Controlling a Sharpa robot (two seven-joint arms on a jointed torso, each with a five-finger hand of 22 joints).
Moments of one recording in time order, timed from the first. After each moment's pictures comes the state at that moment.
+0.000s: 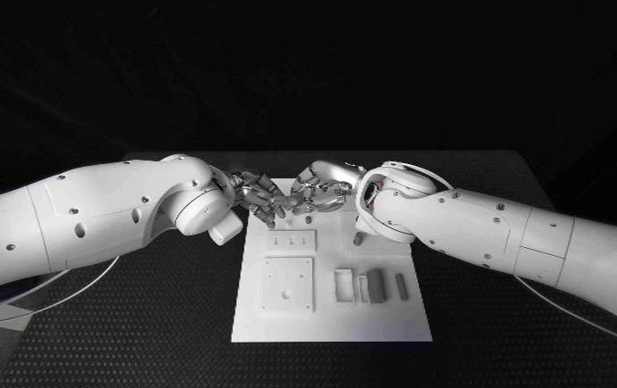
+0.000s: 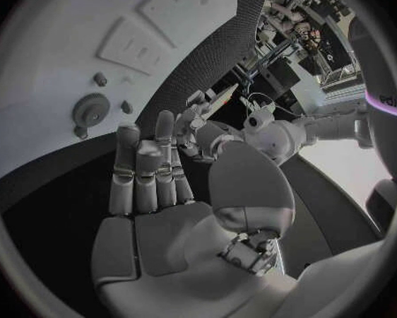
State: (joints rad) left arm 1.46 -0.75 -0.24 1.49 -0.45 -0.18 -0.37; left_hand 1.53 0.00 0.10 0.29 0.05 1.05 0.10 0.35 0.43 1.28 0.03 0.24 0.41 1.12 -0.01 0.60 0.90 0.02 1.10 -0.11 0.26 0.79; right arm 1.23 -0.49 -0.04 1.28 -1.27 -0.18 0.04; right_hand 1.05 -0.06 0.56 -0.27 0.05 0.92 0.09 0.34 0.58 1.17 0.01 0.52 0.68 1.20 -0.09 1.35 0.75 0.25 1.12 0.00 0.83 1.31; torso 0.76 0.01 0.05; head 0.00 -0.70
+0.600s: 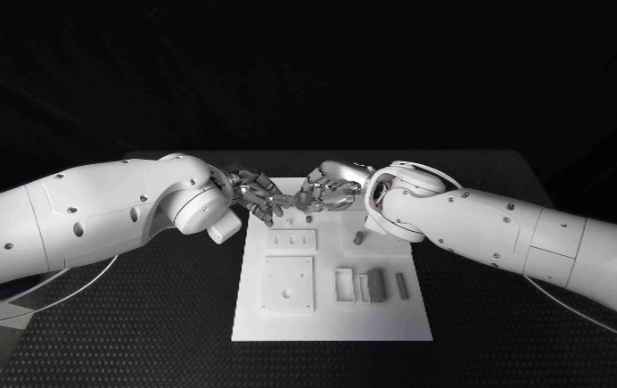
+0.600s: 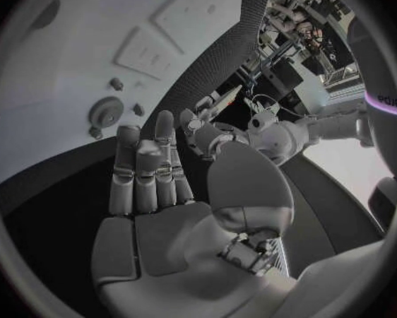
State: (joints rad) left arm 1.46 -0.76 -0.24 1.49 -0.45 -0.19 -0.38; left_hand 1.54 0.00 0.12 0.29 0.05 1.06 0.10 0.35 0.43 1.29 0.02 0.25 0.43 1.13 -0.02 0.62 0.90 0.01 1.11 -0.11 0.26 0.80; right arm 1.22 -0.53 -0.04 1.27 -1.27 -0.16 0.03; right_hand 1.05 -0.07 0.57 -0.28 0.05 0.92 0.10 0.32 0.58 1.16 0.02 0.50 0.67 1.19 -0.09 1.35 0.74 0.25 1.12 0.00 0.82 1.31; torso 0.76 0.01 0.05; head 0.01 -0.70
